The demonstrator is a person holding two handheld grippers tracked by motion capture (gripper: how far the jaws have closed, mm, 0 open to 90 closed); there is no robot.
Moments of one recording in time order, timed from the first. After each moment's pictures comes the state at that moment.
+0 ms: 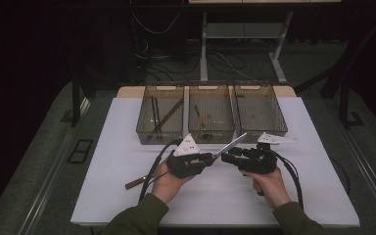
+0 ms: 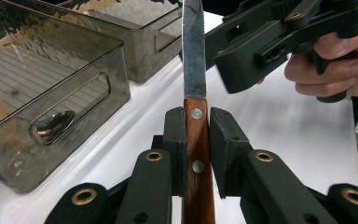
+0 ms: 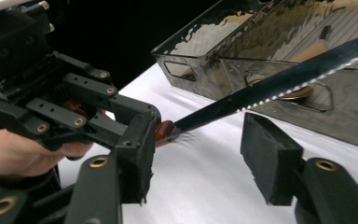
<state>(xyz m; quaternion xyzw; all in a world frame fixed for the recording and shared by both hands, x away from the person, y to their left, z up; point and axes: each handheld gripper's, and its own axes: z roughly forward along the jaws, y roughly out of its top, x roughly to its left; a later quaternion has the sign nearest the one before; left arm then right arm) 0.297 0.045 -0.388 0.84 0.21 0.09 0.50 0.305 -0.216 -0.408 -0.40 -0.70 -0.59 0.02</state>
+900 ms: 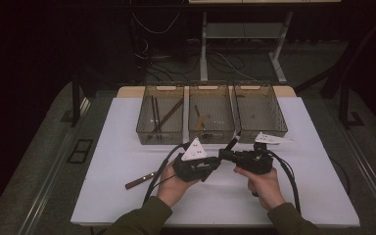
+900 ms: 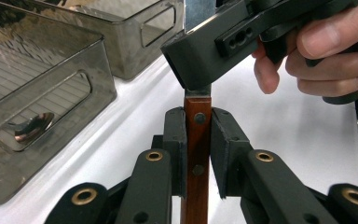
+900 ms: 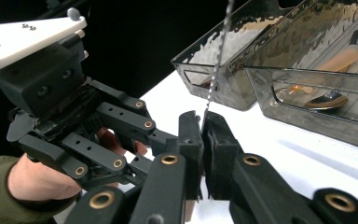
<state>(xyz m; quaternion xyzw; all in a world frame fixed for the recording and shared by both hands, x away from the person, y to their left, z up) 0.293 0.030 -0.398 0.84 0.20 0.09 0.49 0.301 -0.205 -0.403 -0.38 -0.70 -0.60 0.03</state>
